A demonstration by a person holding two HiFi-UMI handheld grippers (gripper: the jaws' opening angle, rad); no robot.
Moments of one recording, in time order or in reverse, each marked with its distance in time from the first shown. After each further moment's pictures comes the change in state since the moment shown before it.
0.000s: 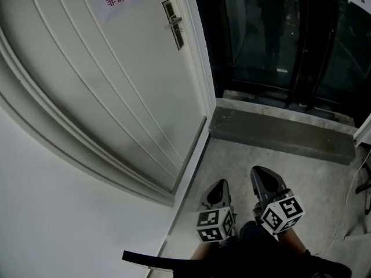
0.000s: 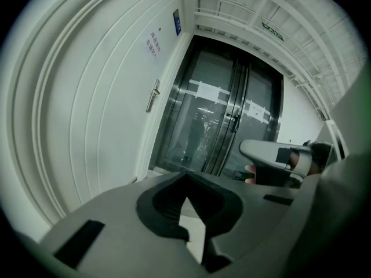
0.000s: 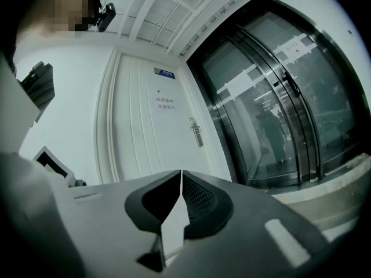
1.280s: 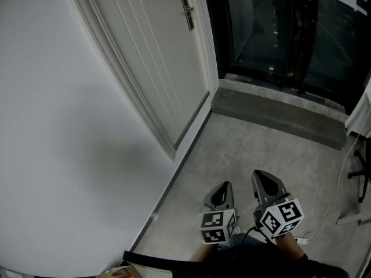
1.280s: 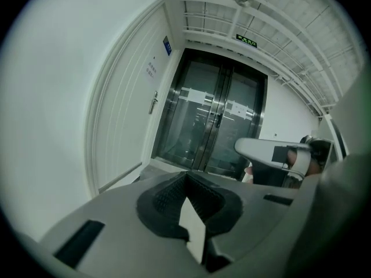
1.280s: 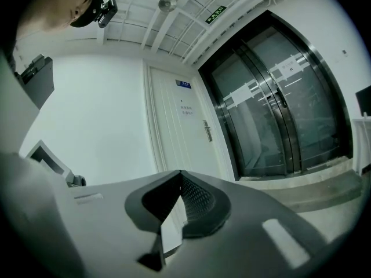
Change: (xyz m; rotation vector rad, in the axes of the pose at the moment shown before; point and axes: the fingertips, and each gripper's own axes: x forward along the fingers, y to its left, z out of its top) left arm -0.334 -0.161 -0.164 0.015 -0.004 0.044; right arm -0.362 0.161 -0.043 -0.028 0.047 0.042
